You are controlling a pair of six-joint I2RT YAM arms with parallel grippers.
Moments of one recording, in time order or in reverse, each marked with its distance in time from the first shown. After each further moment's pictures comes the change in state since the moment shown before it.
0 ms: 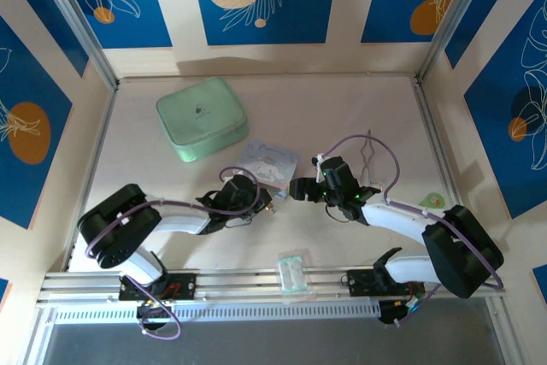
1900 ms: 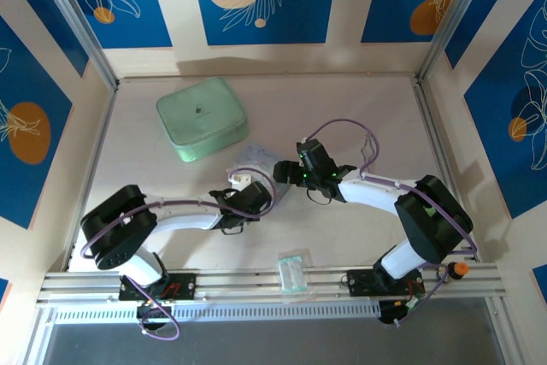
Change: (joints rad) left arm -0.115 0.020 0.219 -0.686 -0.404 0.420; right arm 0.048 0.256 0.256 -0.068 0.063 0.108
